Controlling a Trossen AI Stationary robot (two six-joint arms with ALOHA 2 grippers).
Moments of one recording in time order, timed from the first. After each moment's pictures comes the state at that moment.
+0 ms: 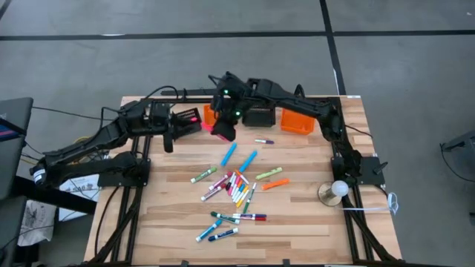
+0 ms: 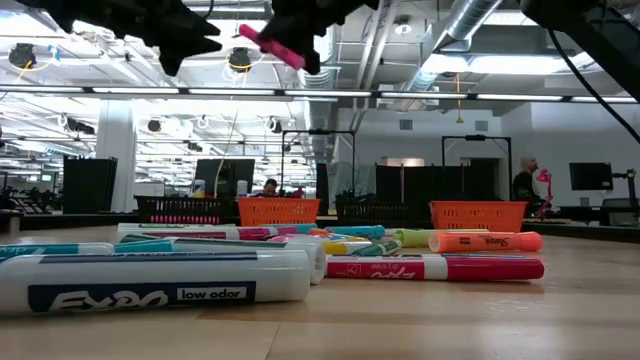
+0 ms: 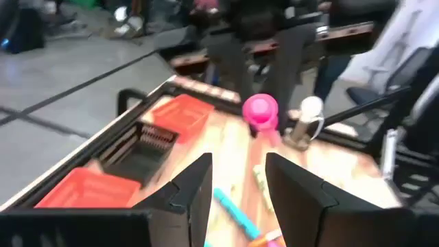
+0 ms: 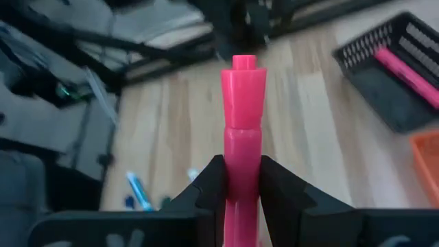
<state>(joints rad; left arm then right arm) 0.48 0.67 0.60 -0.09 0.35 -0.11 -0.27 2.17 2.34 -0.97 -0.55 0.06</state>
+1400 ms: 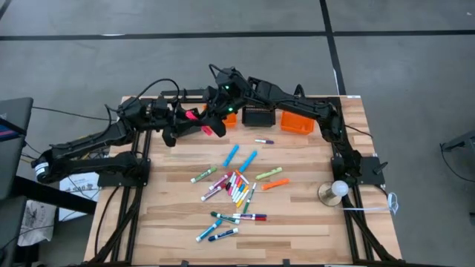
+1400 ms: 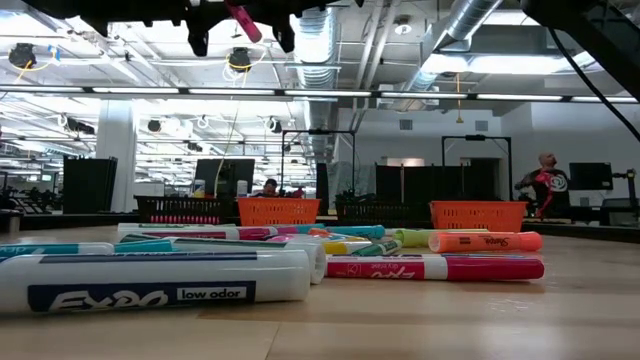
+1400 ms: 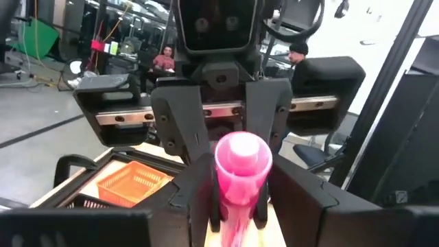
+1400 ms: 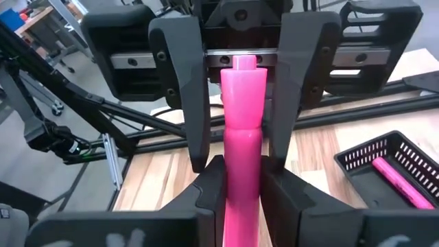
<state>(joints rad) 0.48 0.82 0.60 0.33 0.45 -0.30 -0.23 2.17 2.35 -0.65 -0.54 0.11</state>
